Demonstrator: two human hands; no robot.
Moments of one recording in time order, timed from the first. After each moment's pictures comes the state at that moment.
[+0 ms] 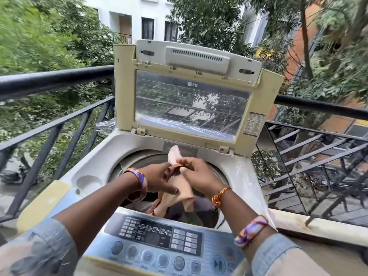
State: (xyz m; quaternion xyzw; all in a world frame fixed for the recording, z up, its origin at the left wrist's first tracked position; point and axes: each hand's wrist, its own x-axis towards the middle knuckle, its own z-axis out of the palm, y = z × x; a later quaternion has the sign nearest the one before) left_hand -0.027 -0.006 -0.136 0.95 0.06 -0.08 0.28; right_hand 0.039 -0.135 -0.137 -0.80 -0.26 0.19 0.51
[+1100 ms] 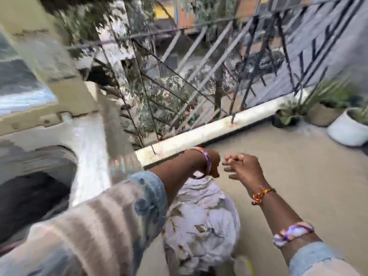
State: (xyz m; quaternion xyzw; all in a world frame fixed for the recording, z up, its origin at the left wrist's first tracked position) left_hand 0.204 -0.442 -0.245 0.90 -0.30 -0.32 0.02; right_hand 0.150 -0.557 -0.292 -0.76 0.22 0.05 0.61
